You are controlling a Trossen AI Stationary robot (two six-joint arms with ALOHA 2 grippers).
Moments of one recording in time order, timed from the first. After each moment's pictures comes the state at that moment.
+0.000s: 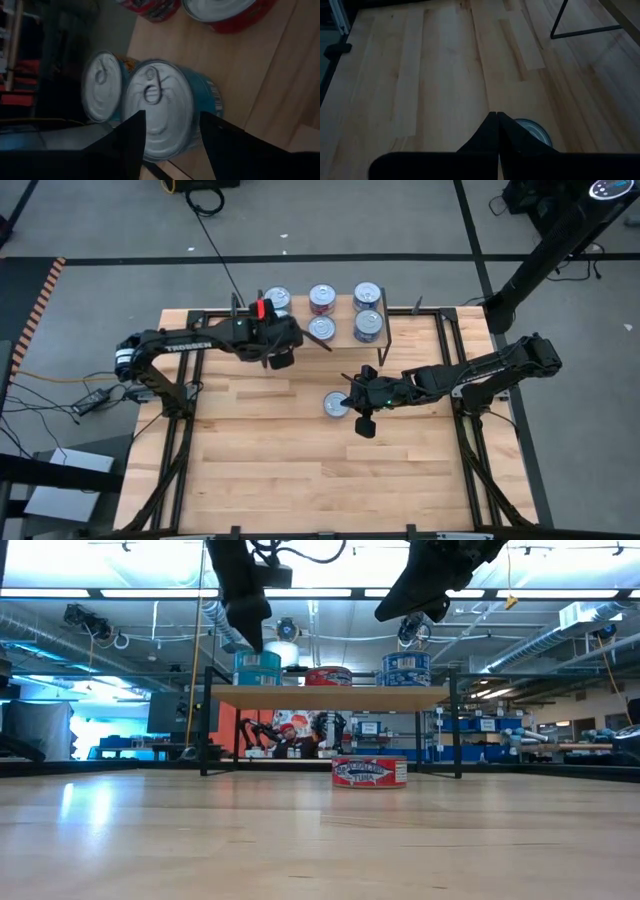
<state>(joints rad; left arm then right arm) 0.19 1.56 1.46 -1.00 -0.72 0.11 0.17 1.40 1.01 -0.31 0.21 0.26</state>
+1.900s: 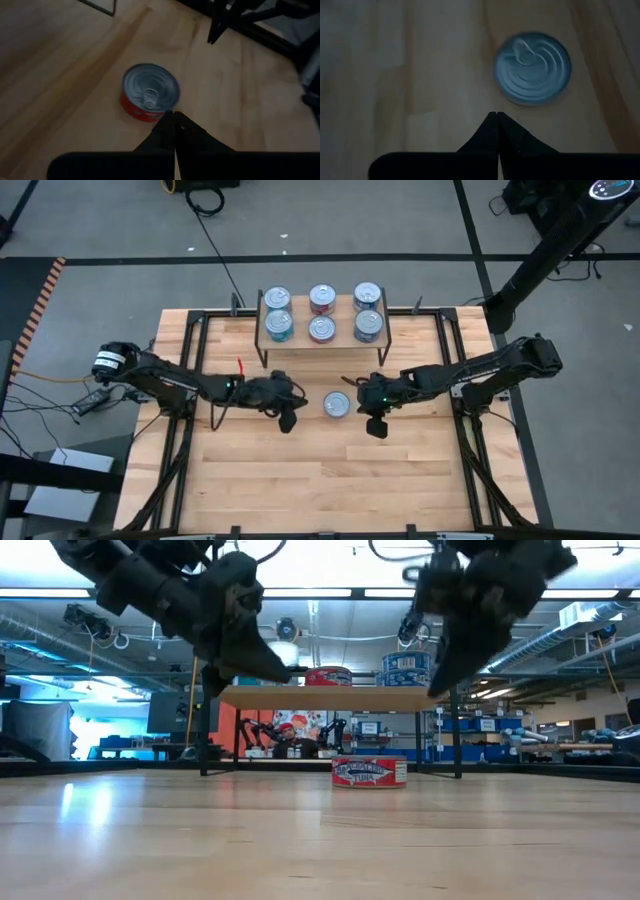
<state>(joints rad) -0.10 1.39 0.64 0.25 -0.18 -0.50 0.10 1.39 0.86 -0.41 0.01 0.29</state>
